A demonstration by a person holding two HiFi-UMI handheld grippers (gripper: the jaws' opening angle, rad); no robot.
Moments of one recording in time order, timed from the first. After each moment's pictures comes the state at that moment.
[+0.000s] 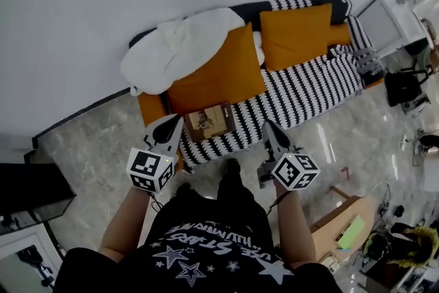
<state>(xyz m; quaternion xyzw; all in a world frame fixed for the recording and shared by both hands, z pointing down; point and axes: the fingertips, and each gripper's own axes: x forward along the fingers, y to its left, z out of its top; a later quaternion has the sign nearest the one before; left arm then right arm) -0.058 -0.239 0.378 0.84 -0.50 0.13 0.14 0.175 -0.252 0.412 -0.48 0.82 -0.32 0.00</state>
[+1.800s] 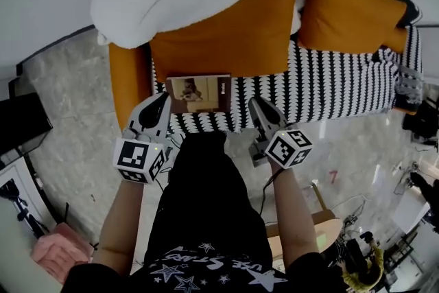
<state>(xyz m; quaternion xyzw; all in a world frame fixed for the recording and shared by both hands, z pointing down) -0.052 -0.314 0.576 0.73 -0.62 0.15 0.26 0.150 -0.369 0.645 -0.30 0.84 -0.44 -0.10</state>
